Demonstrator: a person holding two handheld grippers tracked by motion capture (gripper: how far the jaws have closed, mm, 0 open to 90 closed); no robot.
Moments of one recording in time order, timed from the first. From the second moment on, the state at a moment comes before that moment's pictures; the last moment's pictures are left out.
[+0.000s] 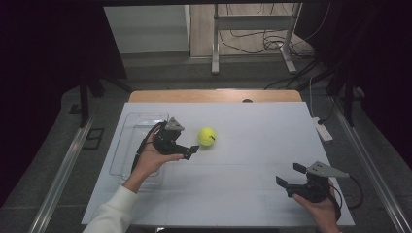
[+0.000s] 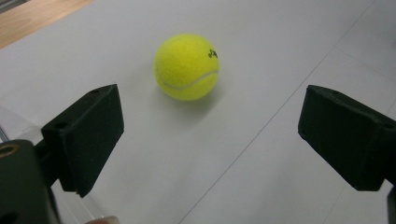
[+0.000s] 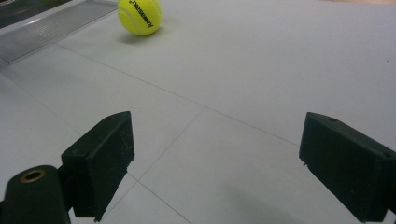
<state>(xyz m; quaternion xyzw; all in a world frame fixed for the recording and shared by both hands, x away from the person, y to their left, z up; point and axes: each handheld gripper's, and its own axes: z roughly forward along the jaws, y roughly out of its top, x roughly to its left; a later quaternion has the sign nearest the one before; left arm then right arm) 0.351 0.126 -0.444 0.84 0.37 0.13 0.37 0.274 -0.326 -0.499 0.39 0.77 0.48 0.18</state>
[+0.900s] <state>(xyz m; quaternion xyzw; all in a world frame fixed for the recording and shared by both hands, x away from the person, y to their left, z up) 0.383 0.112 -0.445 0.84 0.38 0.12 0.36 0.275 -0.327 -0.499 0.39 0.77 0.48 0.18</state>
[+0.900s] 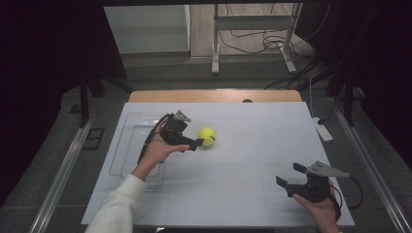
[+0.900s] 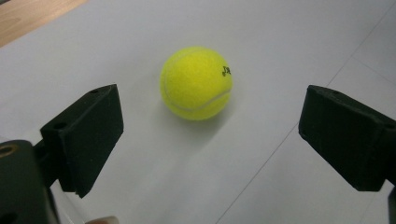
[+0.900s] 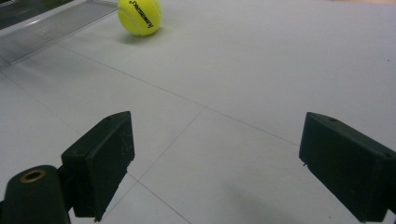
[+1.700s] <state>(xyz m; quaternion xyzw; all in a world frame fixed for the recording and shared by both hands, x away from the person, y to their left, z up) 0.402 0.099 -0.440 0.85 0.38 0.11 0.35 0.277 -0.326 -0.500 0.39 0.77 0.48 0.18</state>
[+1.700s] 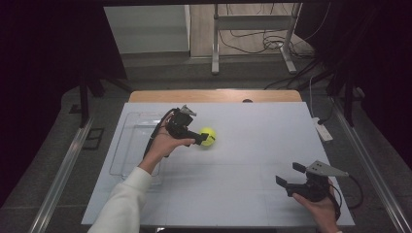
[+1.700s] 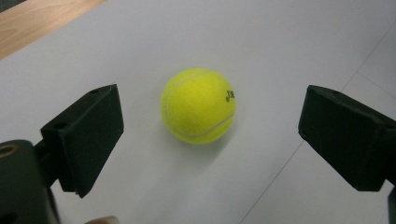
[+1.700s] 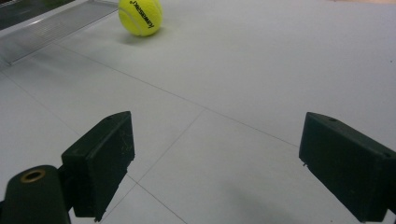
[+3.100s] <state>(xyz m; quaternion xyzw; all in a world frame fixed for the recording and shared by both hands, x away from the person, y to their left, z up) 0.438 0.069 -0.461 0.86 0.39 0.09 0.31 0.278 -0.327 -0.501 0.39 0.77 0.47 0.18</state>
